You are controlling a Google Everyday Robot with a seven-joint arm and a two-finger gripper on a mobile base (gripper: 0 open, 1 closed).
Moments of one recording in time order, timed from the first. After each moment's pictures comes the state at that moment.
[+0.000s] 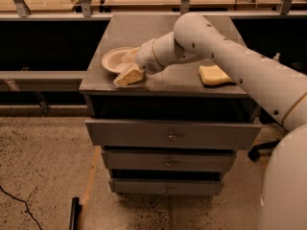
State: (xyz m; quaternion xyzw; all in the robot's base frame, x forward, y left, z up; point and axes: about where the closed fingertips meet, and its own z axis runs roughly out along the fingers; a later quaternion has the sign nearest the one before) arm 0.694 0.086 0.853 -0.60 0.64 0.22 0.43
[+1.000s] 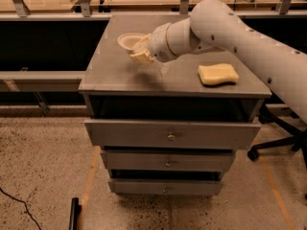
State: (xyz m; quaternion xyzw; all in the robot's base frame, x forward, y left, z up) arm 0.697 0.051 0.908 -0.58 0.63 0.15 0.49
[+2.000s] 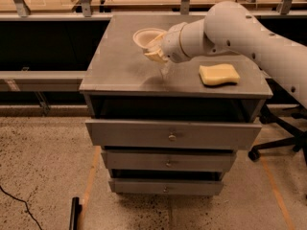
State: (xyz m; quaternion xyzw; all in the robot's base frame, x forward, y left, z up) arm 0.698 0.000 0.915 -0.56 0.65 0.08 0.51
